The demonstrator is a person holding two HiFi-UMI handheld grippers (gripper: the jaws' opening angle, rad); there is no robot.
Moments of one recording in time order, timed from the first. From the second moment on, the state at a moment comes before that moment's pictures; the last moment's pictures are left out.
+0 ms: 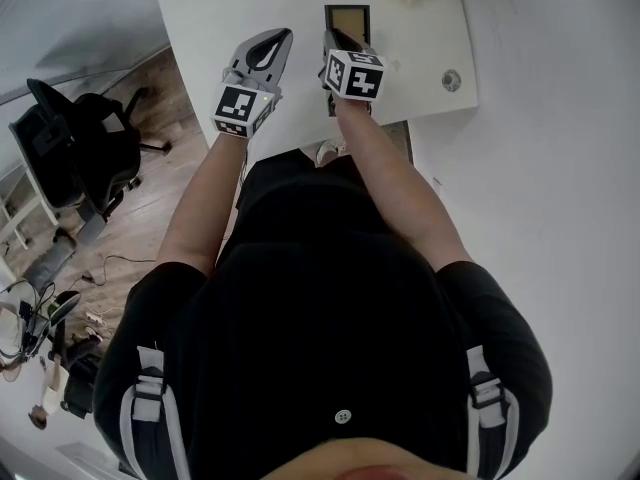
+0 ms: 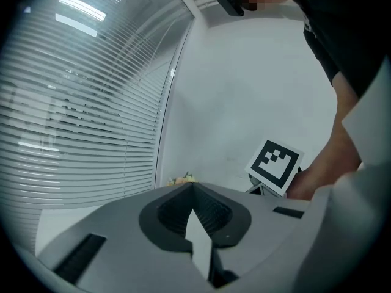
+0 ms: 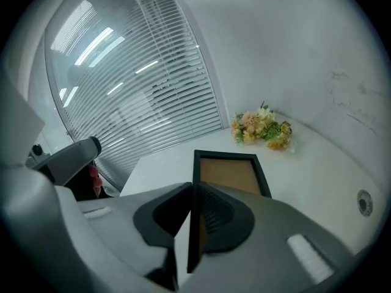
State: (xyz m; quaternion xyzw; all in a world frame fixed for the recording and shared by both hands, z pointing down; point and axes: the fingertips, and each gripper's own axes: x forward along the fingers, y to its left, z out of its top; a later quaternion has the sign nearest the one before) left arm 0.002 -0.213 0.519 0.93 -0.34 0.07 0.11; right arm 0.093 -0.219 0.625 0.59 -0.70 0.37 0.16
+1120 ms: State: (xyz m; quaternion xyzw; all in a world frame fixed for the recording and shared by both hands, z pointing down) left arm 0.010 -0.196 0.520 0.92 -0.37 0.07 0.11; right arm 0.085 -0.207 0.608 0.42 -0.70 0.58 -0.05
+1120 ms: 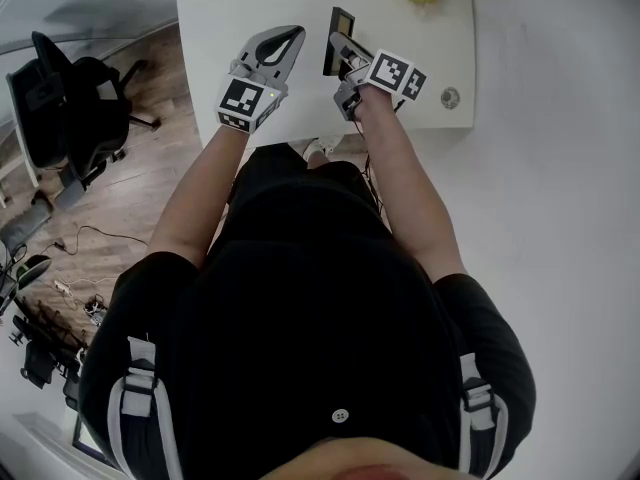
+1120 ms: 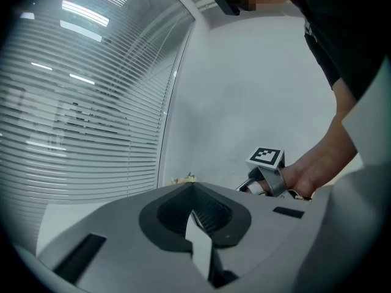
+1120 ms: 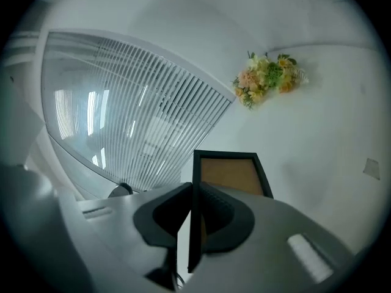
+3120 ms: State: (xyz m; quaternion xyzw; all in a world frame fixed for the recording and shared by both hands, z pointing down) left arm 0.012 -0.218 0.543 0.92 -0.37 0.07 0.13; right arm 0.108 -0.225 0.657 0.21 -0.65 0.68 -0.27
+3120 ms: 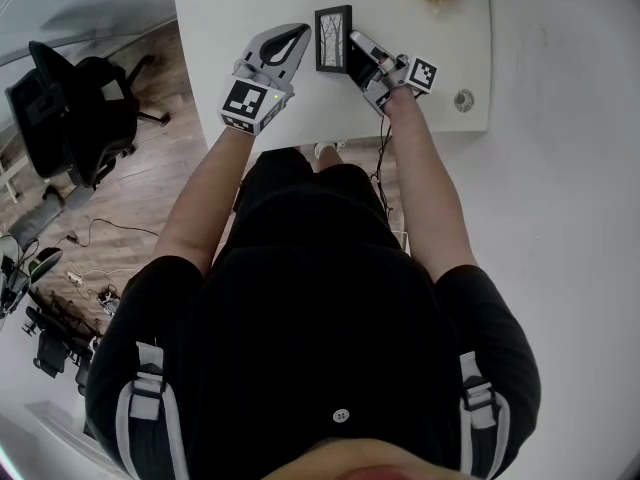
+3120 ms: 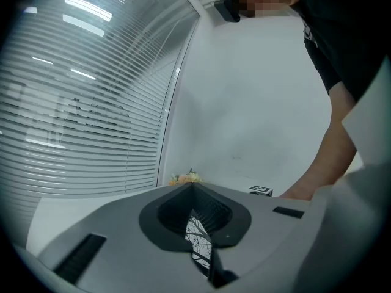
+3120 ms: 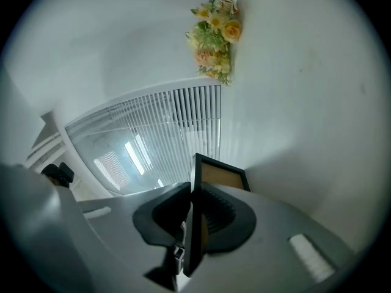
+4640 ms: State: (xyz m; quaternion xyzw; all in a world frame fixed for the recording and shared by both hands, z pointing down) left arm 0.017 -0.178 0.508 0.92 -0.37 0.07 0.09; right arm 0.182 -0.205 0.686 0.44 -0.76 0.47 0.06
